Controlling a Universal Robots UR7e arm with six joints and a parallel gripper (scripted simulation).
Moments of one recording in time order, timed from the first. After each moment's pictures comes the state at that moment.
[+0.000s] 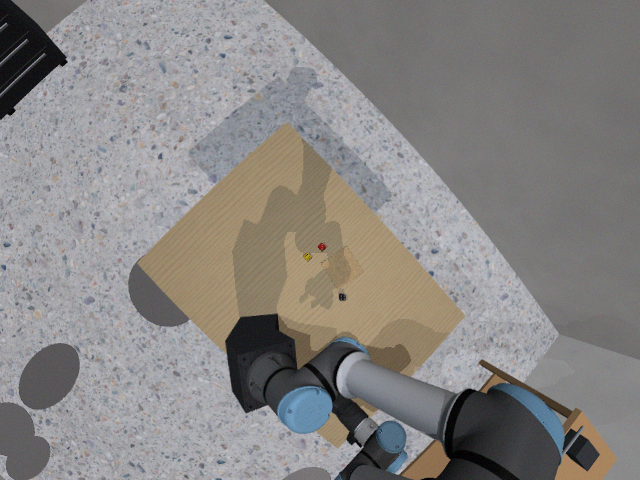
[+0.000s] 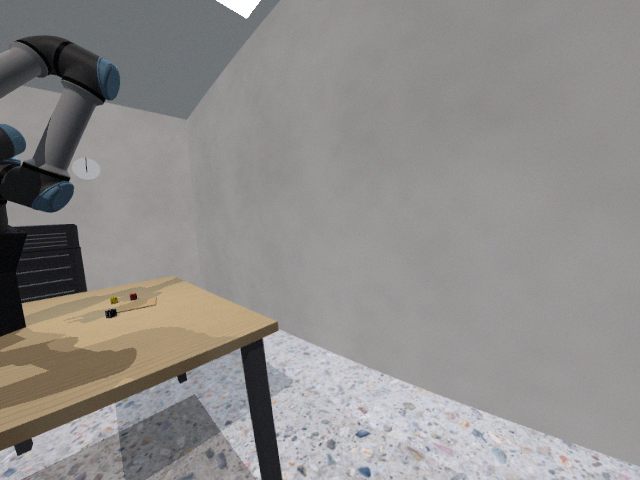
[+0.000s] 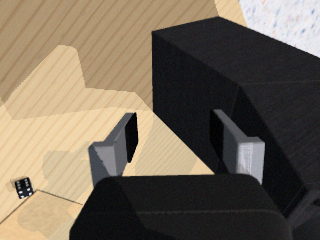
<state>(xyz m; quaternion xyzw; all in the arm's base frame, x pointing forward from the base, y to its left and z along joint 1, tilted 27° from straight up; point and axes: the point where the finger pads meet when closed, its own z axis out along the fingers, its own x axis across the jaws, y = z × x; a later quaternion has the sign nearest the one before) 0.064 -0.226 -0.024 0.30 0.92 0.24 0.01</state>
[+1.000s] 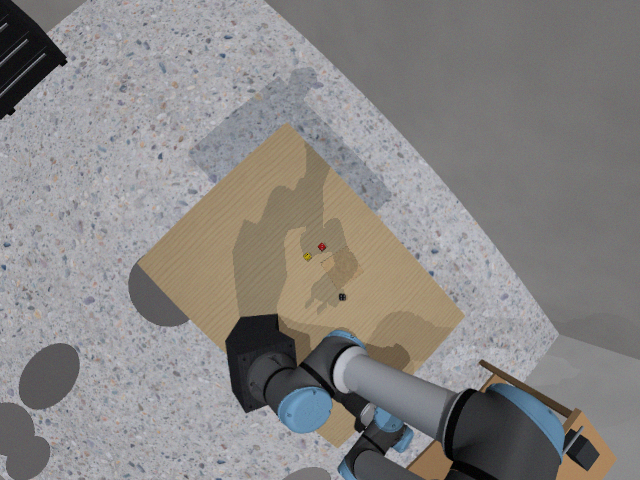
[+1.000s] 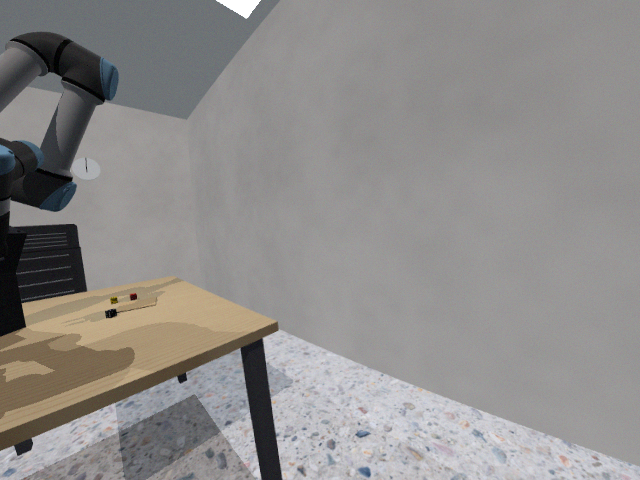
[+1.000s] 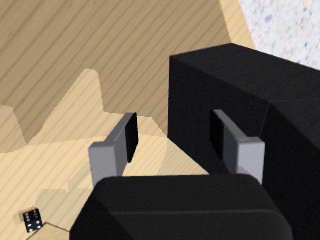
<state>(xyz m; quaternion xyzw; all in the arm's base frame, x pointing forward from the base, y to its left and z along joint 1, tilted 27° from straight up) 0.093 -0.243 -0.041 0.31 0.93 0.18 -0.02</state>
